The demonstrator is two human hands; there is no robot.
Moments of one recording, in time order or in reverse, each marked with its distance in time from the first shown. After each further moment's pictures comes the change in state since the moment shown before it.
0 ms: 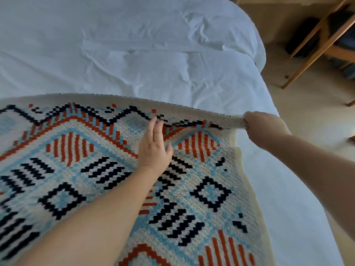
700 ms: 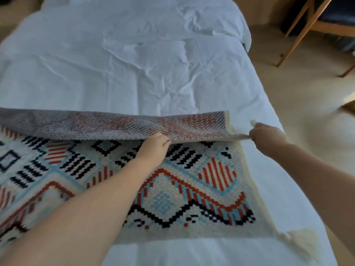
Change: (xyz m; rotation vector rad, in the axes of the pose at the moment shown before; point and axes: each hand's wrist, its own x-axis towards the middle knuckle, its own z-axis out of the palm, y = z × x) left_hand -0.157 0.041 -0.125 -0.111 -0.379 -0.013; right_hand -0.218 0.015 0.003 0.006 -0.189 -0.010
